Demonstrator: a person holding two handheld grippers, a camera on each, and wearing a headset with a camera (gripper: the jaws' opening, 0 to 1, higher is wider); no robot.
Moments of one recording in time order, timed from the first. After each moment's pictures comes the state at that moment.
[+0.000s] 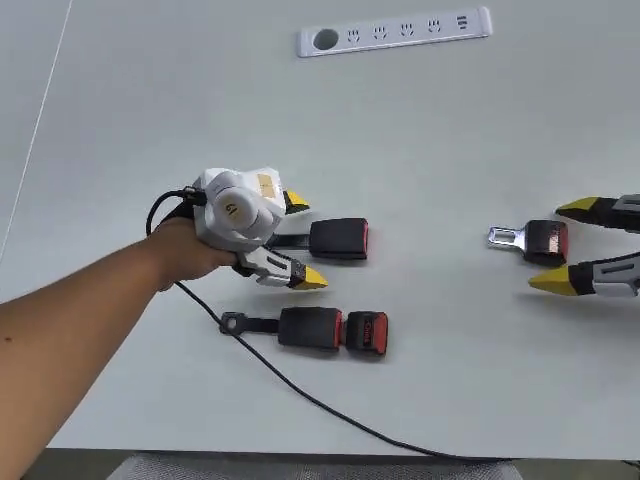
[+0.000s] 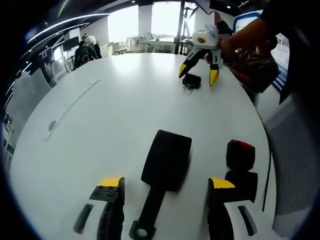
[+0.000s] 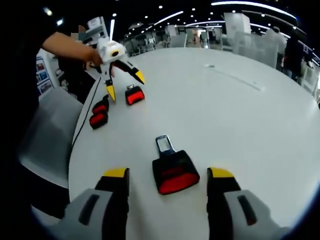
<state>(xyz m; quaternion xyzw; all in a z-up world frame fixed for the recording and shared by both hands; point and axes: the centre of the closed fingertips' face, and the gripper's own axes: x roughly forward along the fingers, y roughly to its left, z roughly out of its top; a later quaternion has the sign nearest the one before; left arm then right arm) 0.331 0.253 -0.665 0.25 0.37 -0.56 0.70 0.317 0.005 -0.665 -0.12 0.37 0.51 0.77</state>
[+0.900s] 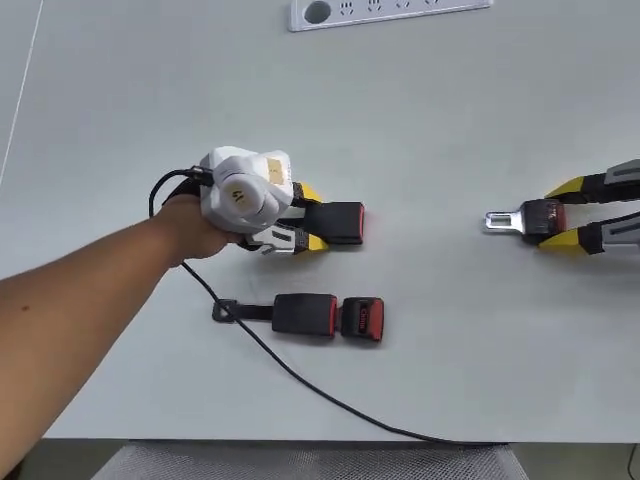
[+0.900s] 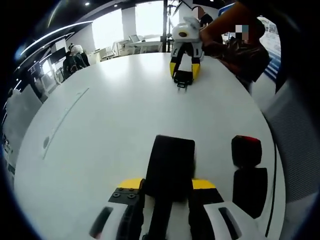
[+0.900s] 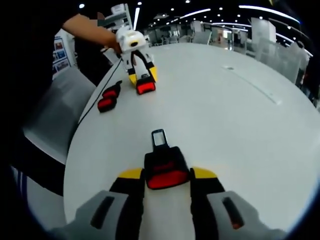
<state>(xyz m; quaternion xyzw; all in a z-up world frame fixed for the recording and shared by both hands) 0.335 0.246 -0.672 0.29 0.33 -0.59 0.68 0.328 0.006 -0.672 -0.18 0.35 0.58 0.71</state>
